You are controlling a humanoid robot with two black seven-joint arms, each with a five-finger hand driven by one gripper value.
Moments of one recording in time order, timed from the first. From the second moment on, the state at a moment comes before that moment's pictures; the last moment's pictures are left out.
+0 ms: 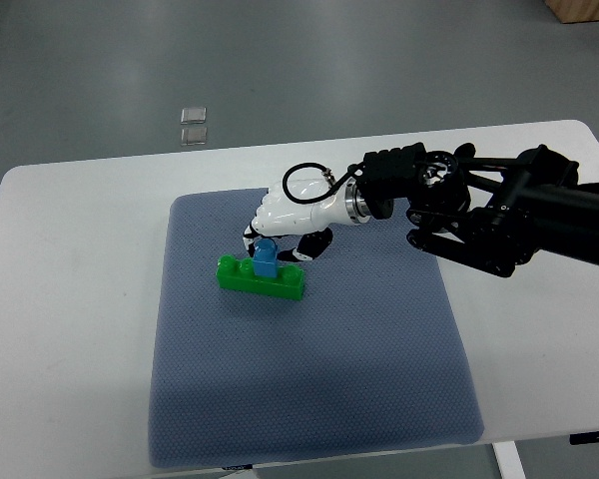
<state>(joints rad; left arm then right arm) 0.01 0.00 -0.10 -0.15 0.07 0.00 -0.03 1.21 -0.15 0.04 0.92 -1.85 0.05 0.43</state>
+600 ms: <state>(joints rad) 0.01 0.00 -0.10 -0.15 0.07 0.00 -0.03 1.20 -0.15 0.04 0.91 -1.85 0.04 0.43</state>
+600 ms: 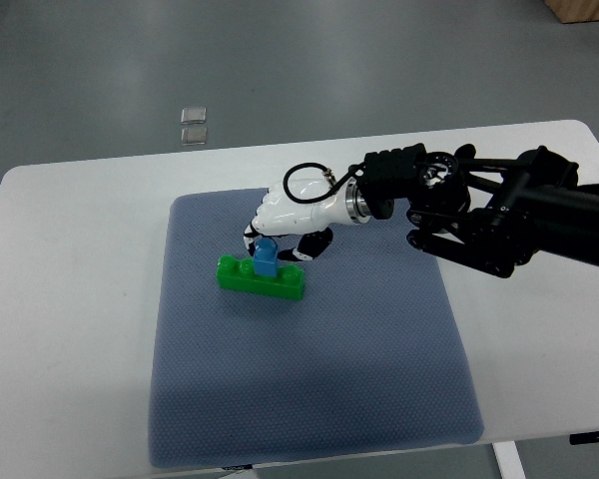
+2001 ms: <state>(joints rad) 0.01 0.00 -0.10 -0.15 0.07 0.00 -0.03 1.16 -0.09 0.02 0.83 -1.86 -0.02 0.43</state>
